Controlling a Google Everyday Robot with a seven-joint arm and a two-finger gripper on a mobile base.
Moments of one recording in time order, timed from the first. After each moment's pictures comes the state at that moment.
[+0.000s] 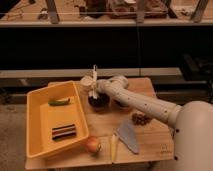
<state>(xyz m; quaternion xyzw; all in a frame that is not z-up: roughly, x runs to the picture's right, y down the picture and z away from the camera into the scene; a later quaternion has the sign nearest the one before) -0.064 -0.031 0.920 0.21 -0.18 -0.61 0.75</state>
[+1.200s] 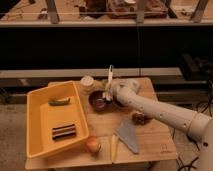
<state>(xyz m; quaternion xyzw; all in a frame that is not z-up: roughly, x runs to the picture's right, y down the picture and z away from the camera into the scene) 0.035 -0.031 0.905 0.16 -0.09 -0.60 0.78</state>
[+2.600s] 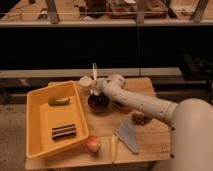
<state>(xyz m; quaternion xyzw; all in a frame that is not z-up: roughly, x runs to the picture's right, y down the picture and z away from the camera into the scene) -0.059 -0.048 0.933 0.21 -0.13 -0.63 0.74</state>
